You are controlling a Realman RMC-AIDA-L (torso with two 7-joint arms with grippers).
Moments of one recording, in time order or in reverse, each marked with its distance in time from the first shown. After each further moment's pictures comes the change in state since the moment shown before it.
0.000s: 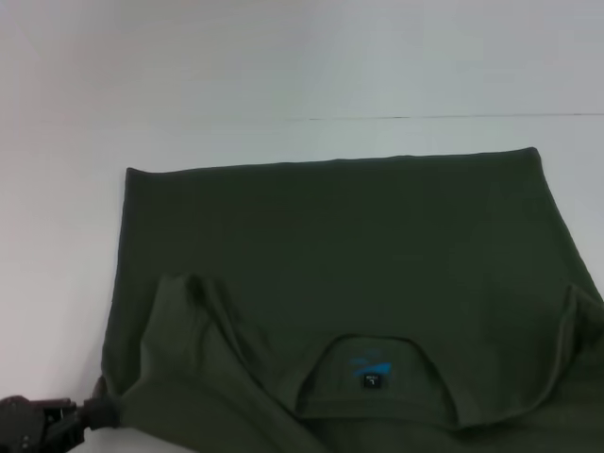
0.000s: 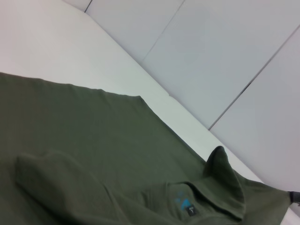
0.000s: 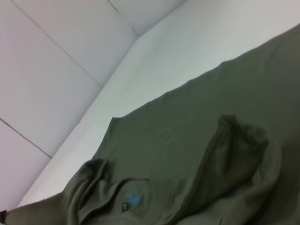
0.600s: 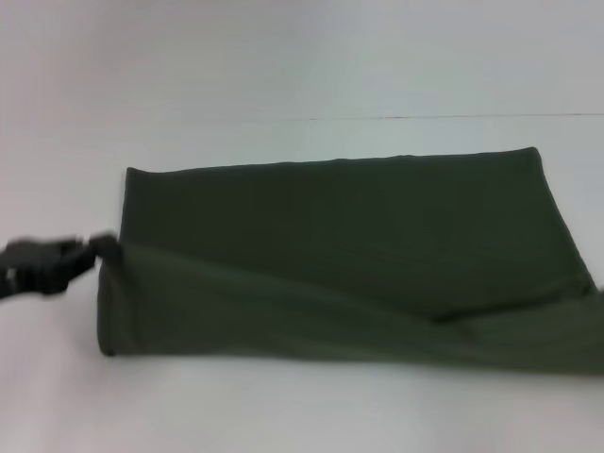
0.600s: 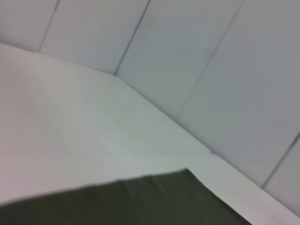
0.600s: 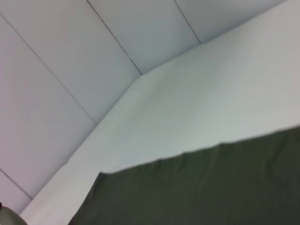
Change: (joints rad) left arm -0.255 0.055 -0.095 -0.061 -0.021 -0.194 -0.061; right arm 0.252 -0.042 0.060 -0.013 0.004 0.114 0.109
